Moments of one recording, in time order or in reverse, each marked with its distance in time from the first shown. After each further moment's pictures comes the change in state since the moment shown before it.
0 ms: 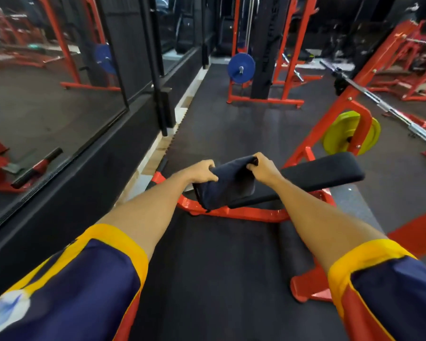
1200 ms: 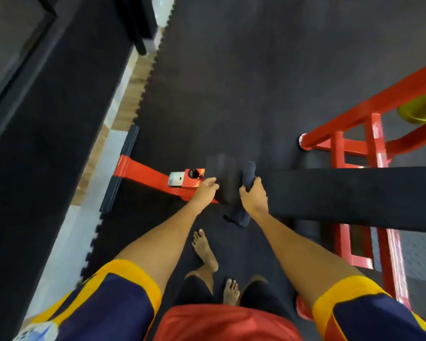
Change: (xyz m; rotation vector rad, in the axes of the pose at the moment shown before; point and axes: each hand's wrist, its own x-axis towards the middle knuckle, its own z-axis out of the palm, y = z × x) left_hand 0.522 -0.210 0.142 -0.770 -0.119 -0.617; right_hand 0.450 0.159 0.241 0.147 -0.181 0.557
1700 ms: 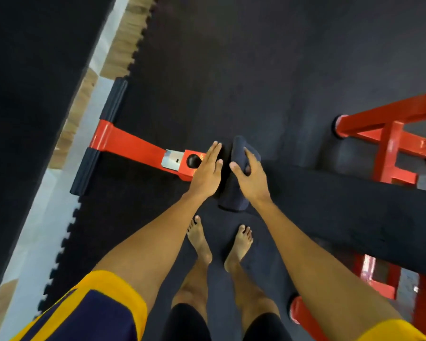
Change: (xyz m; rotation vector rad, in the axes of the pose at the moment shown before) left_hand 0.167 -0.046 -0.003 0.231 0.139 0.285; right_hand 0.163 0.004 0.093 0.052 -0.262 -0.125
